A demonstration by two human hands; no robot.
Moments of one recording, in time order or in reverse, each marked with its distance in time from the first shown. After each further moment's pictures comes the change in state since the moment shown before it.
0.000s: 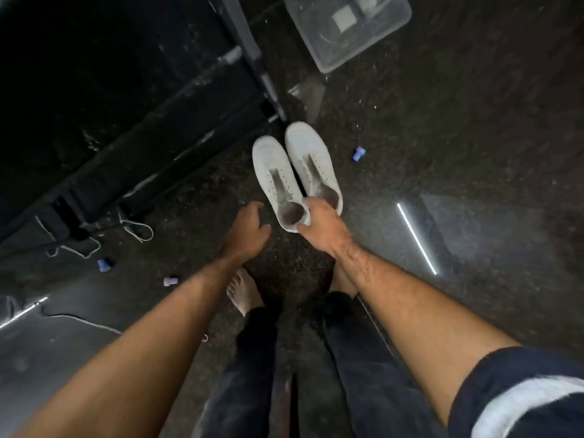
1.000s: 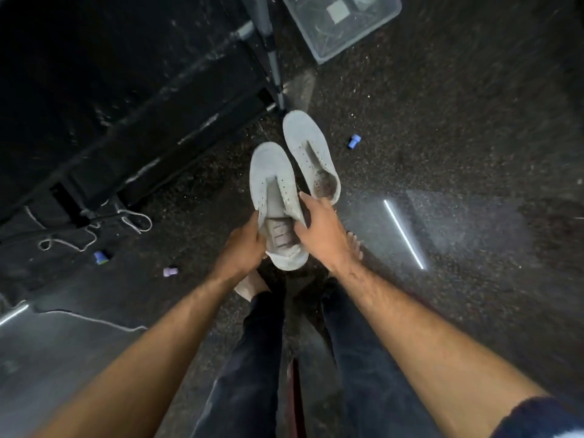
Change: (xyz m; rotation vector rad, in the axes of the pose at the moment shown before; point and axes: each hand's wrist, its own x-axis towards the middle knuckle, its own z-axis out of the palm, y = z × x) left_hand -0.076 -0.019 -0.006 -0.086 -0.075 0.081; right_hand -0.074 -0.029 0.026 0.094 0.192 0.009
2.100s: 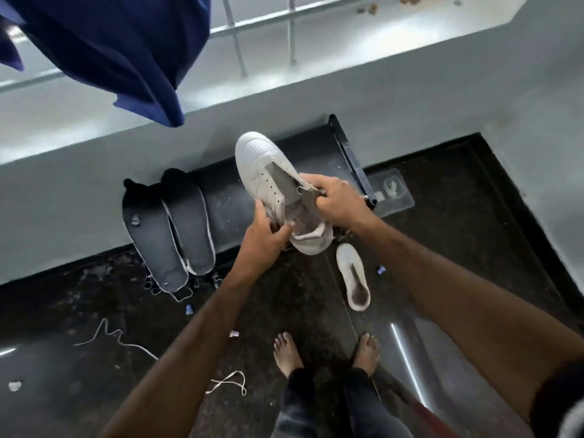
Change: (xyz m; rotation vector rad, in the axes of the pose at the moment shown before) left_hand -0.200 0.103 -0.336 -0.496 0.447 0.273; right_hand -0.089 -0.412 -0.185 -0.180 0.003 -0.501
